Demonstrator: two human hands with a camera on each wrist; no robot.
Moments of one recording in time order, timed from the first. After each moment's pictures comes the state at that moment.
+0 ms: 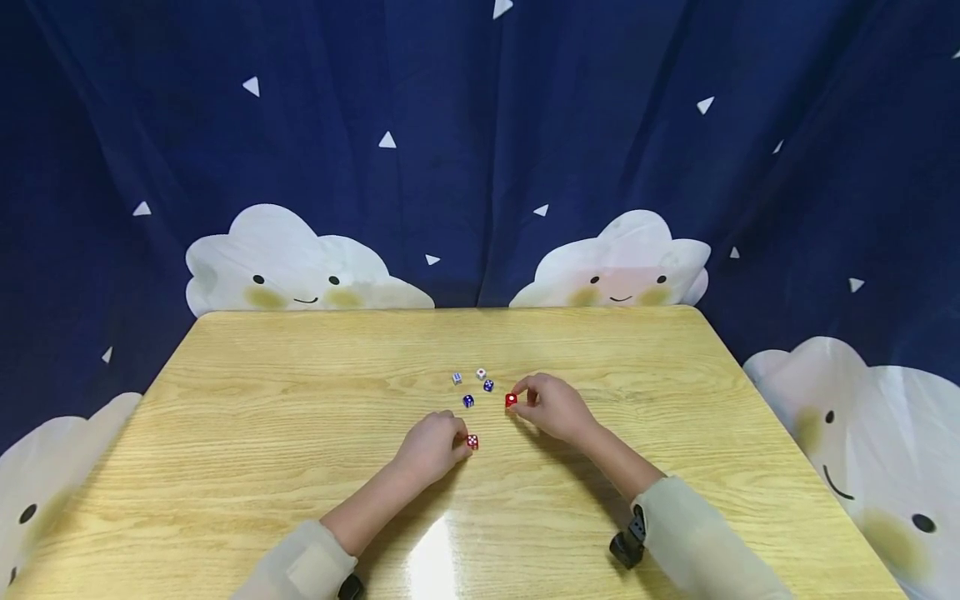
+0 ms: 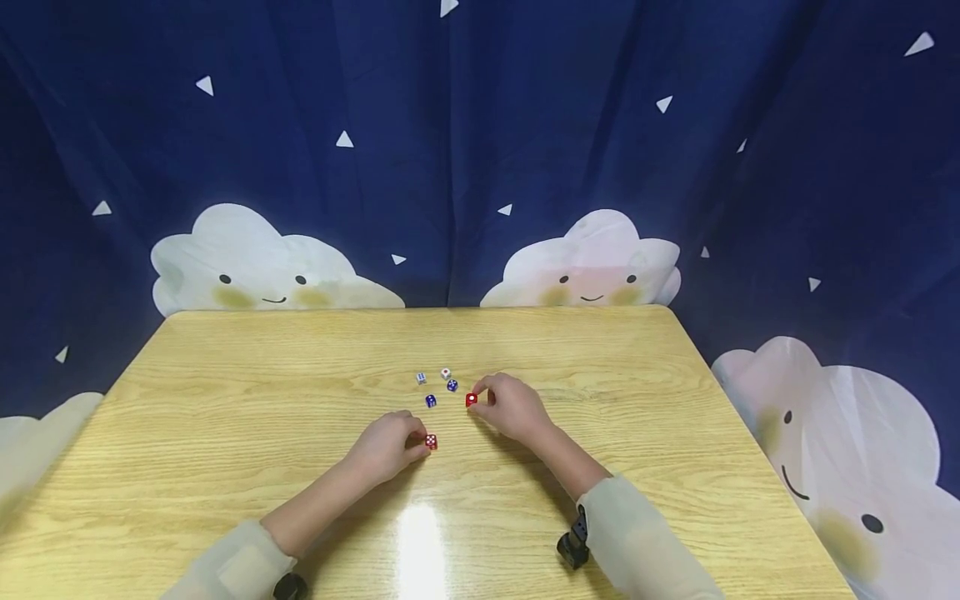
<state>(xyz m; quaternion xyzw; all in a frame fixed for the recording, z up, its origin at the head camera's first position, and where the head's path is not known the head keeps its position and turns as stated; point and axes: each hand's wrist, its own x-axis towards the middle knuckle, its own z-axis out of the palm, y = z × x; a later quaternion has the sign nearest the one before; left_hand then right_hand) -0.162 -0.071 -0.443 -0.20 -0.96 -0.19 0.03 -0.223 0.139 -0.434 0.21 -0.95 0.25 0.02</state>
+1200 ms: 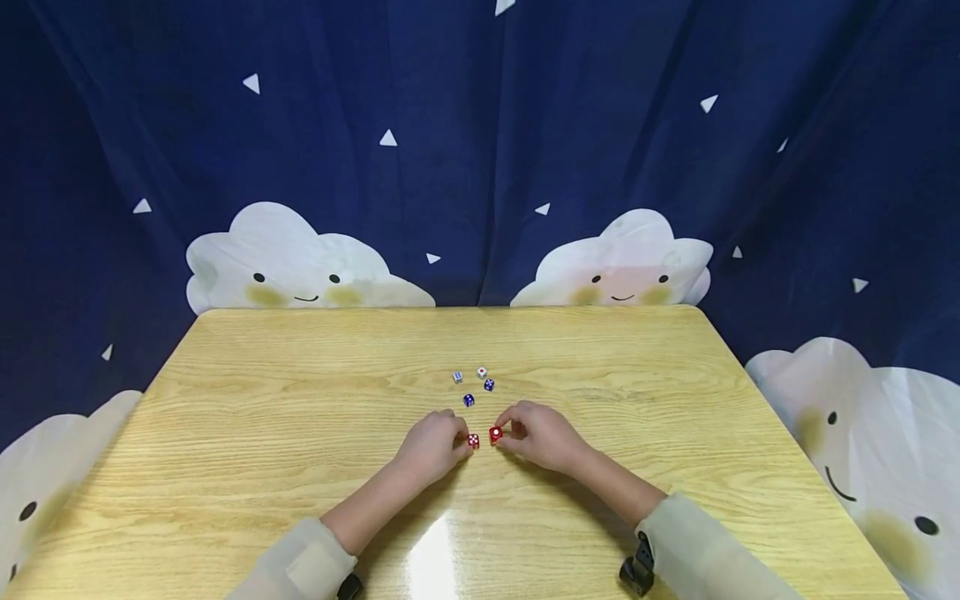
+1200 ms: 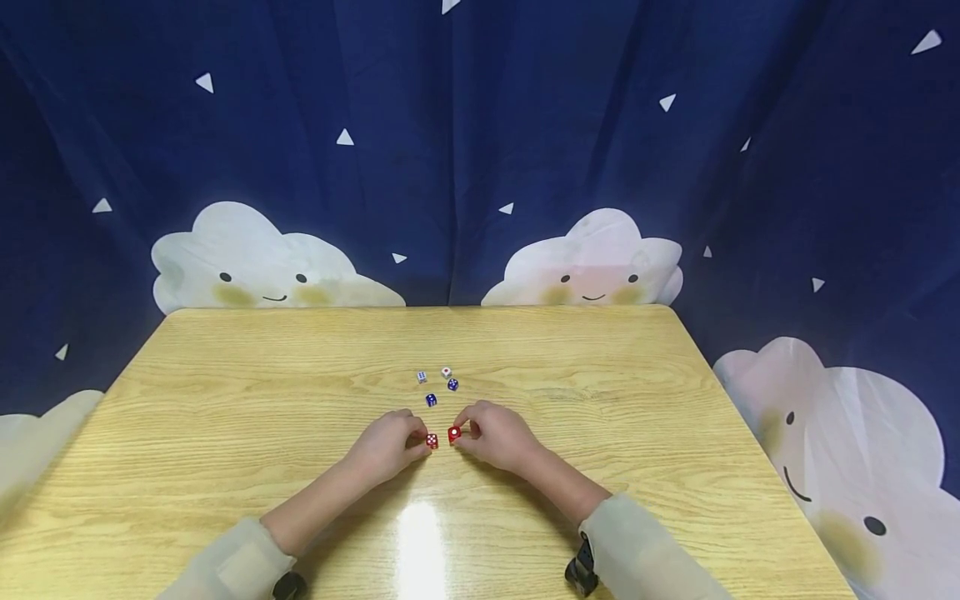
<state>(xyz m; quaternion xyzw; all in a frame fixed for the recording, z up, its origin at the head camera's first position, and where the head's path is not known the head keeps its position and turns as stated) -0.163 -0.070 -0.442 -0.20 -0.96 -0.19 0.03 -0.191 0.127 -0.442 0.30 -0.92 0.24 -0.01</state>
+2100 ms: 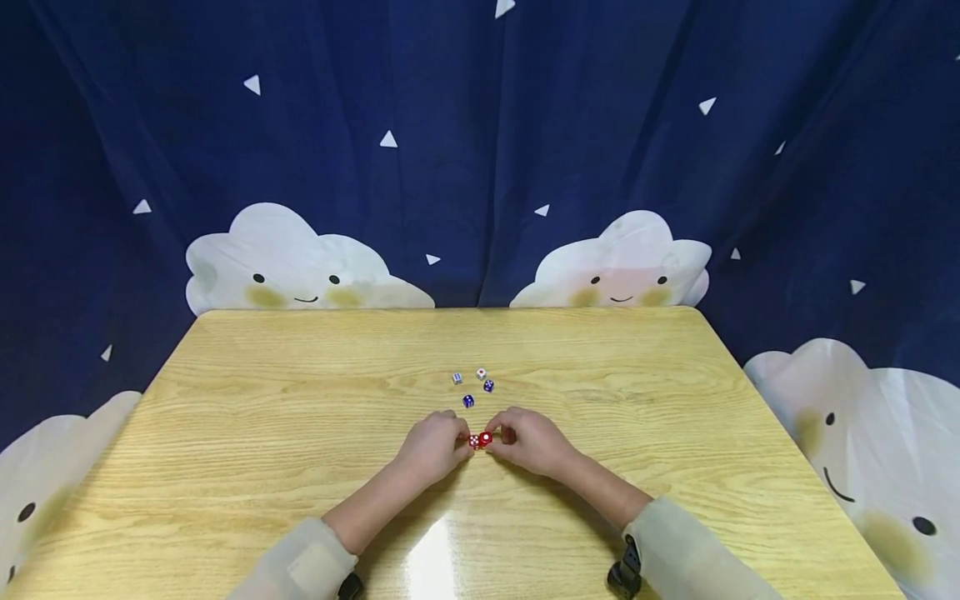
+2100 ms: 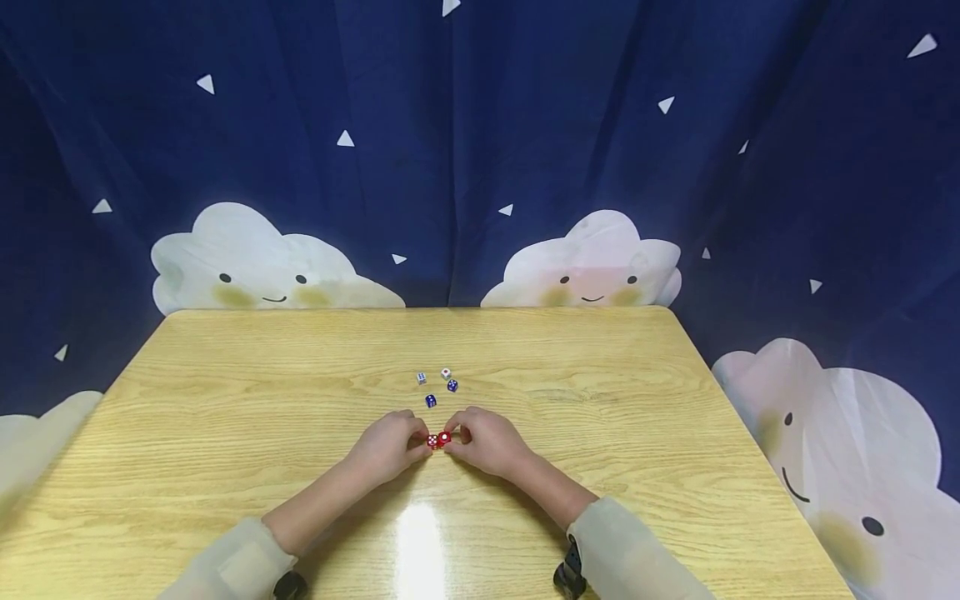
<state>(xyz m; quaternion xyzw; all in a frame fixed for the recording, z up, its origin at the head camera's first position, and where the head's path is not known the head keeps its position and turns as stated) -0.164 -0.069 -0.443 -0.20 -0.96 -0.18 0.03 -0.187 0.116 -0.452 0.30 -0.92 0.26 -0.02</state>
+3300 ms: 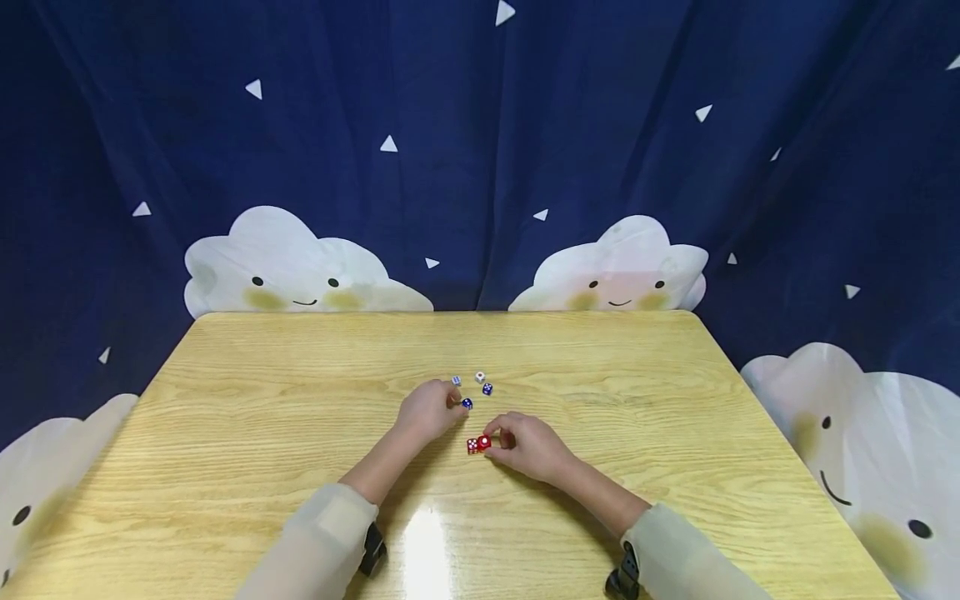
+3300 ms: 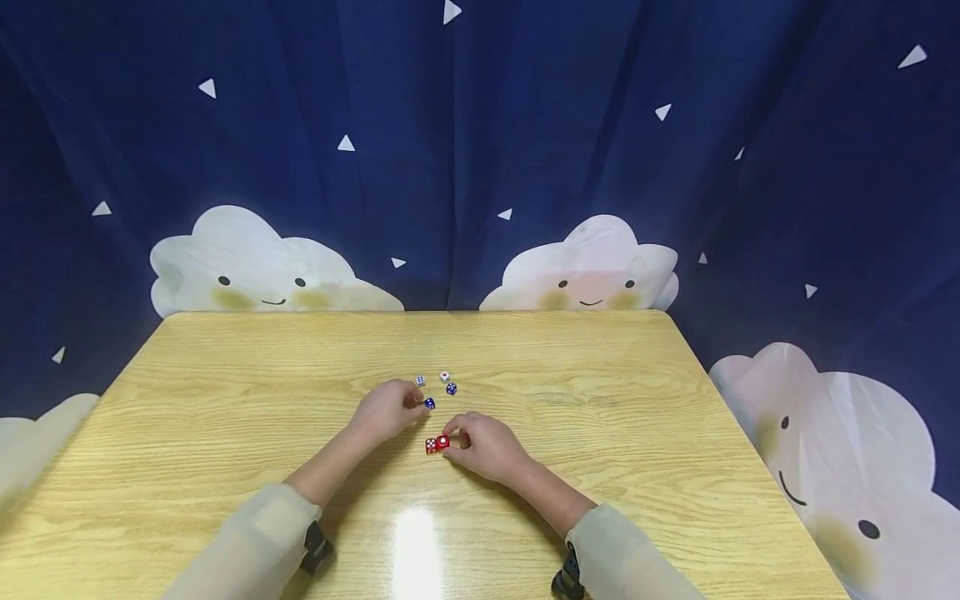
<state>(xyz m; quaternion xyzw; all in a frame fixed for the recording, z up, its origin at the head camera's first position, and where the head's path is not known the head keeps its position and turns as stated) -0.213 -0.075 -0.437 -0.09 -0.97 -0.24 -0.01 -0.186 0.115 -0.457 0.30 -0.91 0.27 -0.01</state>
